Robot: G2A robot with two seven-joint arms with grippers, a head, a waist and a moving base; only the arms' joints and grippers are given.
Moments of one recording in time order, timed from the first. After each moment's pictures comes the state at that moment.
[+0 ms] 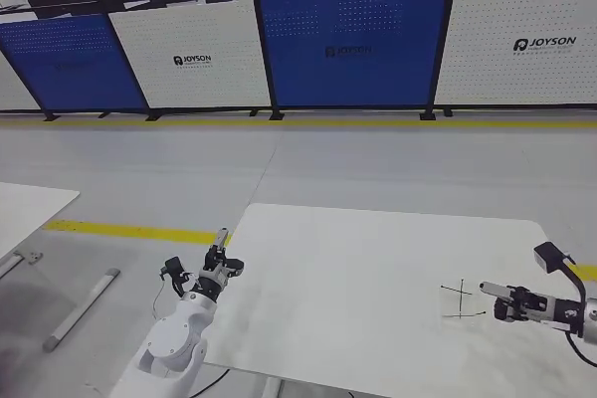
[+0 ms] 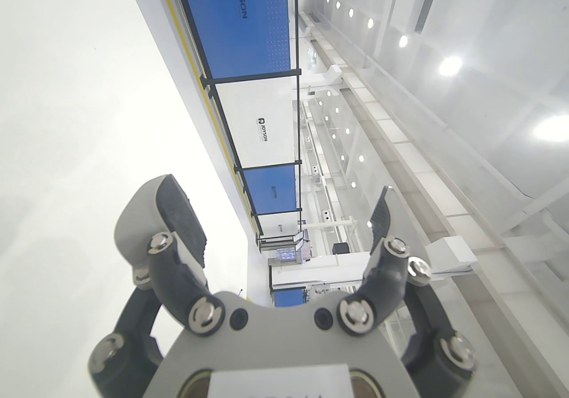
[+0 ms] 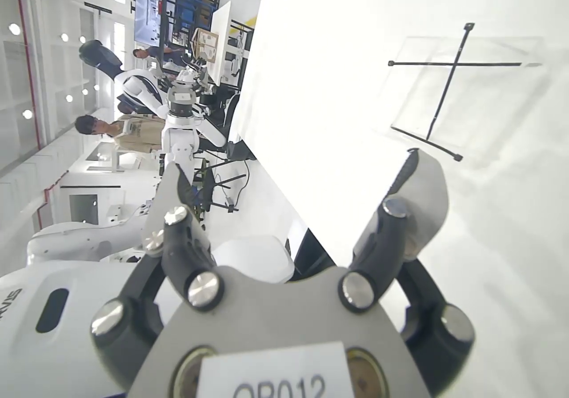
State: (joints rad) left arm 1.73 -1.15 -1.60 -1.80 -0.42 0.00 0.00; right arm -1.19 -1.01 1.59 -1.40 0.03 -0.09 1.39
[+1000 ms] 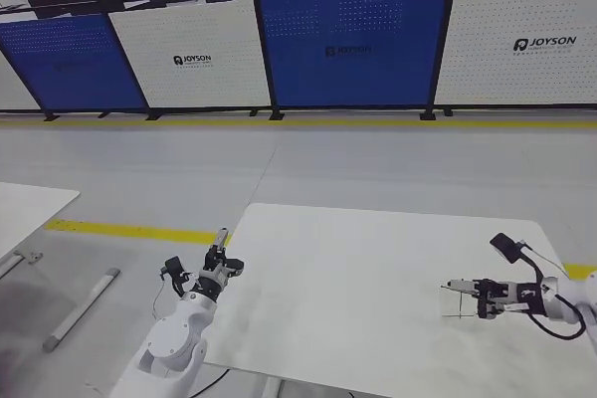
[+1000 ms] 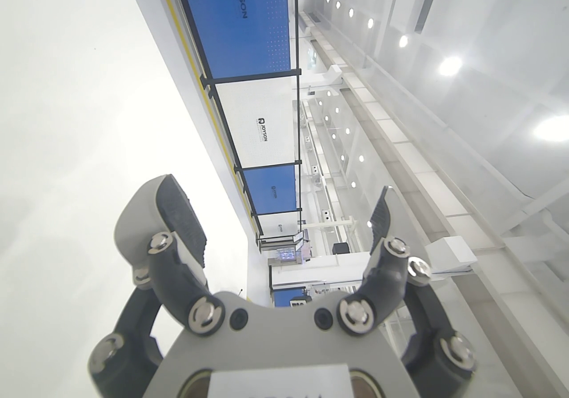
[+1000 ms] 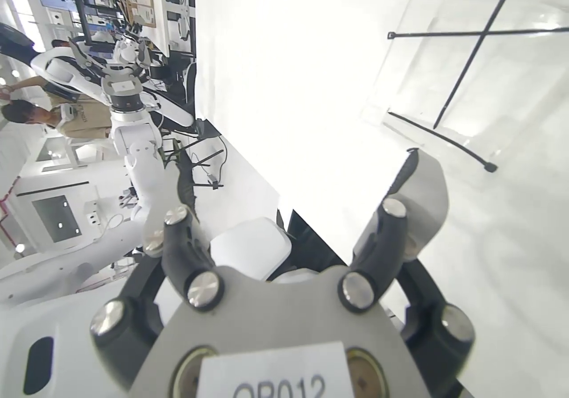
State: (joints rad) left arm 1.73 -1.15 -1.60 -1.80 -0.42 0.00 0.00; right arm -1.01 -0.95 1.30 -1.39 -0.05 0.08 1.38
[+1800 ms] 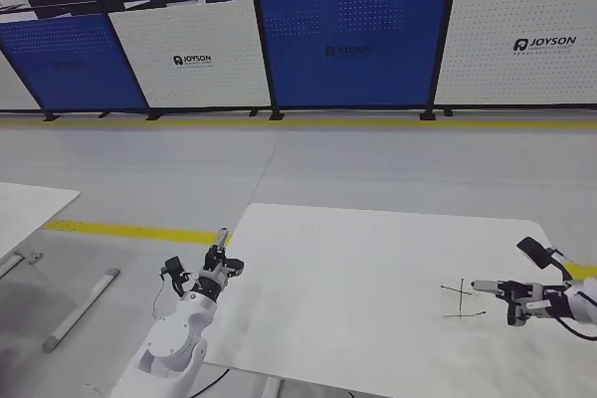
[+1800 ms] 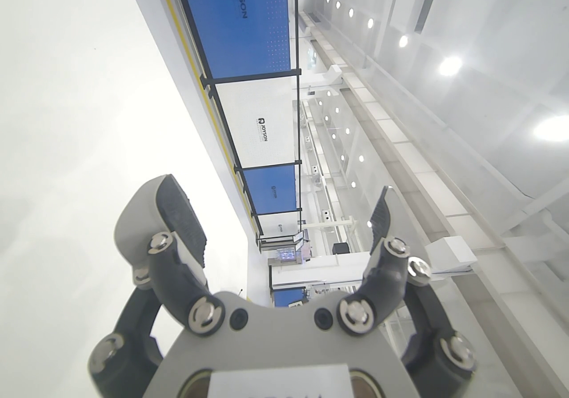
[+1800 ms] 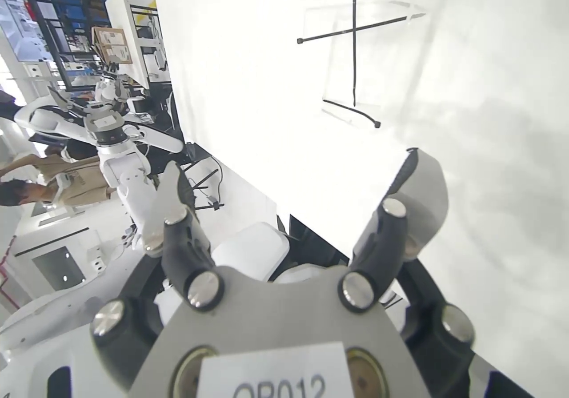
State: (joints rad) left arm 1.73 -1.15 -1.60 -1.80 -0.42 0.00 0.00; right arm -0.98 -0.87 1.28 -1.34 -0.09 0.21 1.39
